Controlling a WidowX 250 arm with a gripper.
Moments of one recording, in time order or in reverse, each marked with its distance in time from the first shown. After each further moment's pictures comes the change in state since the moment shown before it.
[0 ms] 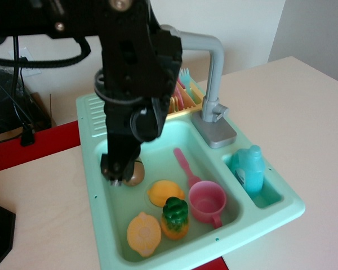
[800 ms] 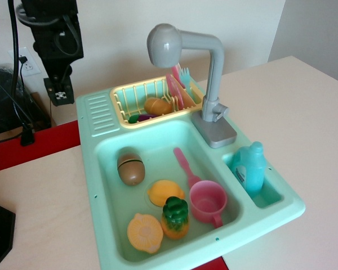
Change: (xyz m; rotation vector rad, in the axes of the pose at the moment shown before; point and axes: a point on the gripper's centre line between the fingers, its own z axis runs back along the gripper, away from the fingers) arm -0.083 0.088 -0.008 0.023 -0.037 0.280
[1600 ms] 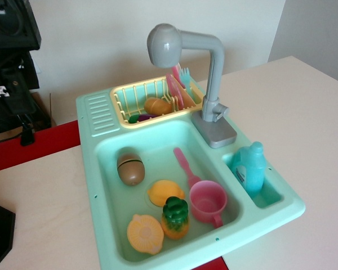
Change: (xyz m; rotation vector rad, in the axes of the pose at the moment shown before) arm -0.036 -0.033 0.026 -0.244 -0.039 -0.087
